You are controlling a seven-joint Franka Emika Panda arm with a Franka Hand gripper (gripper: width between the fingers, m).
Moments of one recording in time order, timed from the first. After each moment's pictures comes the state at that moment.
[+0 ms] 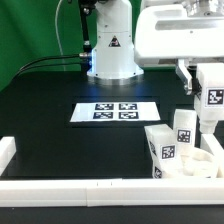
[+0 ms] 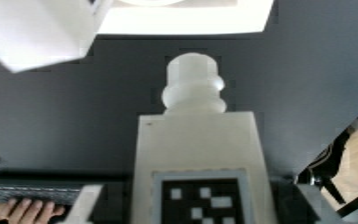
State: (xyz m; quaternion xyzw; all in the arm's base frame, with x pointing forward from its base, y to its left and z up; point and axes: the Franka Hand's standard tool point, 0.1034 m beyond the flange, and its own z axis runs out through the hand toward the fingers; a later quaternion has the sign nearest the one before) arm 0.636 0.109 0.150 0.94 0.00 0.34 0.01
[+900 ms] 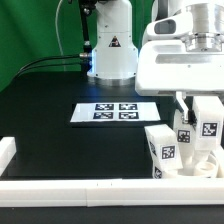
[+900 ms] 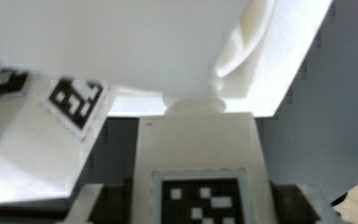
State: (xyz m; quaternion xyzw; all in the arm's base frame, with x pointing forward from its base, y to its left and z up) arm 0.618 0.115 0.093 0.95 0.00 0.32 0.02
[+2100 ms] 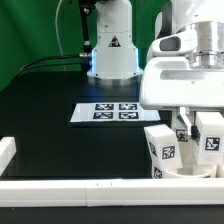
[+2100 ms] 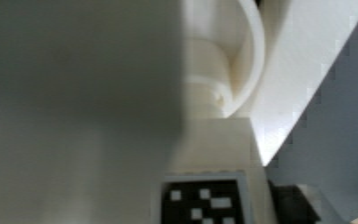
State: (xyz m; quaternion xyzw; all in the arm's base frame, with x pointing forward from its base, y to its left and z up) arm 0.616 0.119 0.069 0.95 0.01 0.31 0.03
